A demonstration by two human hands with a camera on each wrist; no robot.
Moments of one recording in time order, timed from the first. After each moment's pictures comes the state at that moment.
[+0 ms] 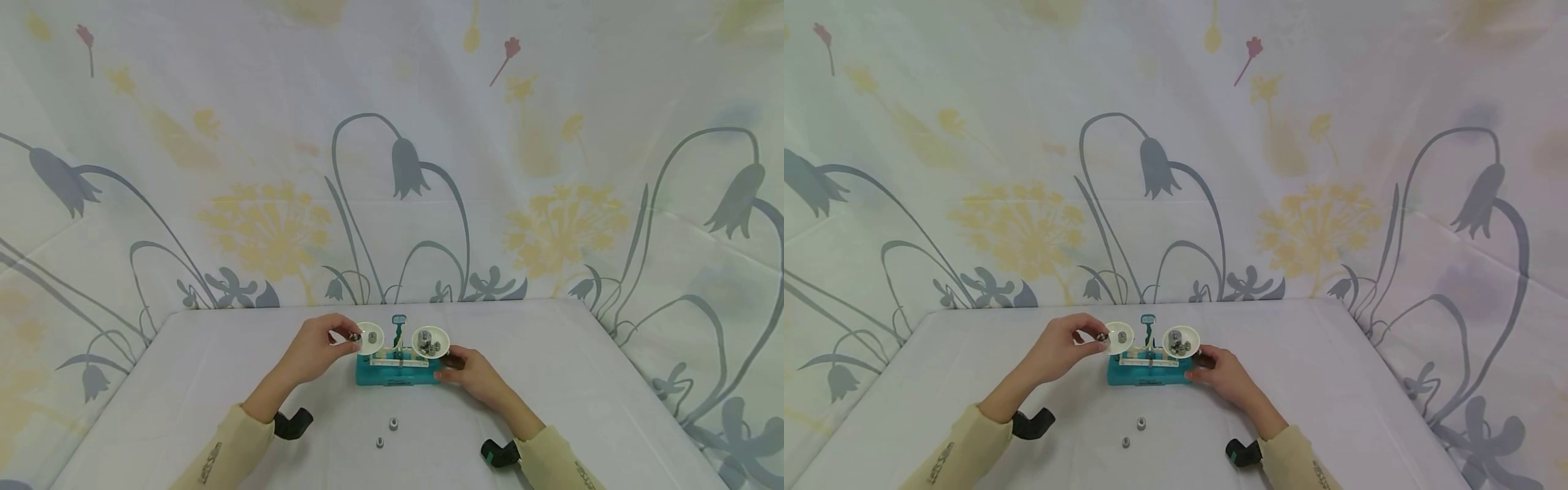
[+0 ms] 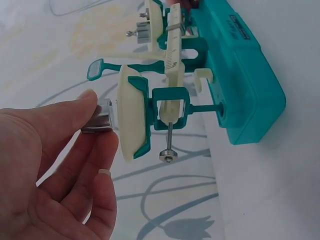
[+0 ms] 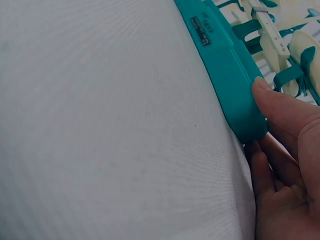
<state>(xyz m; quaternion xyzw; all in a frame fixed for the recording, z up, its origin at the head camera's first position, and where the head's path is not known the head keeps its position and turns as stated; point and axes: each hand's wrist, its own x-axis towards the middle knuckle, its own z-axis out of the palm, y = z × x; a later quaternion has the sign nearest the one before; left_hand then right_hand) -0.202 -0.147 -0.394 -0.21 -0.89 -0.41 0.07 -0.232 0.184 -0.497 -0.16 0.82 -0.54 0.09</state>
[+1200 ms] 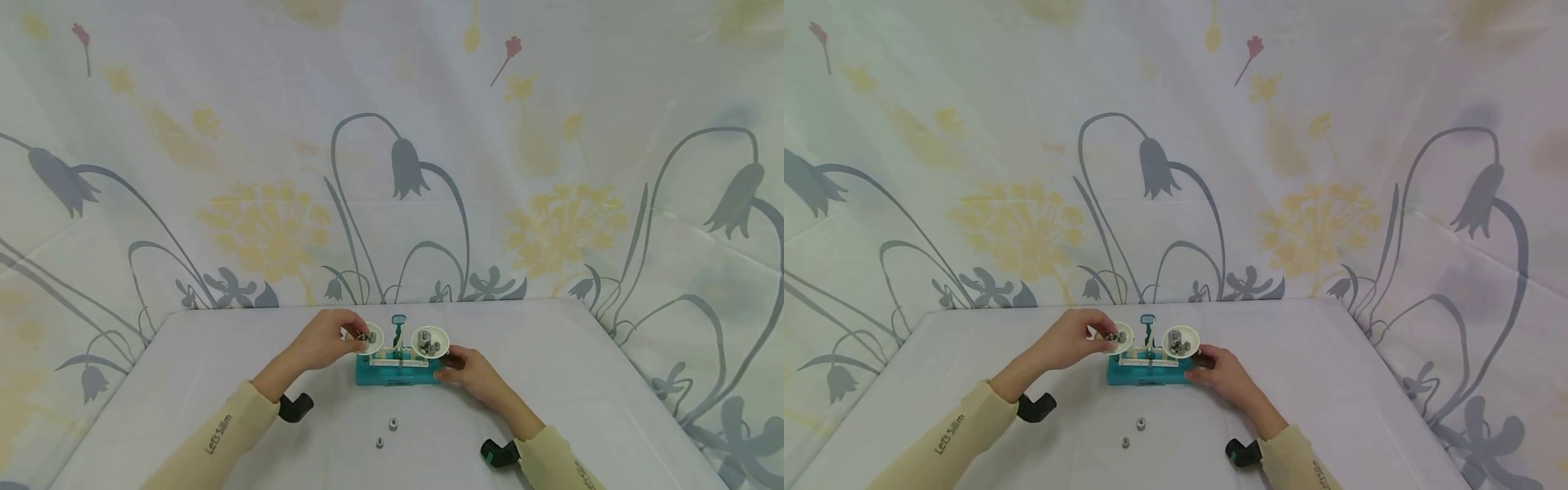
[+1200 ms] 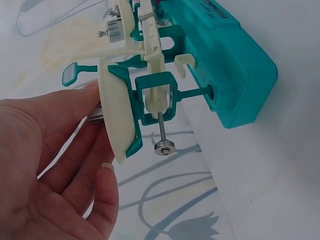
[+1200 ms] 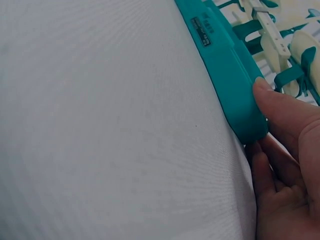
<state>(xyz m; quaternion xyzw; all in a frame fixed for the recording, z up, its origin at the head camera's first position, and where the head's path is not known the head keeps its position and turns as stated) -0.220 -0.138 -0.381 -0.26 -0.90 -0.34 0.01 -0.234 0.185 -0.499 -0.17 0.82 -0.54 0.08</state>
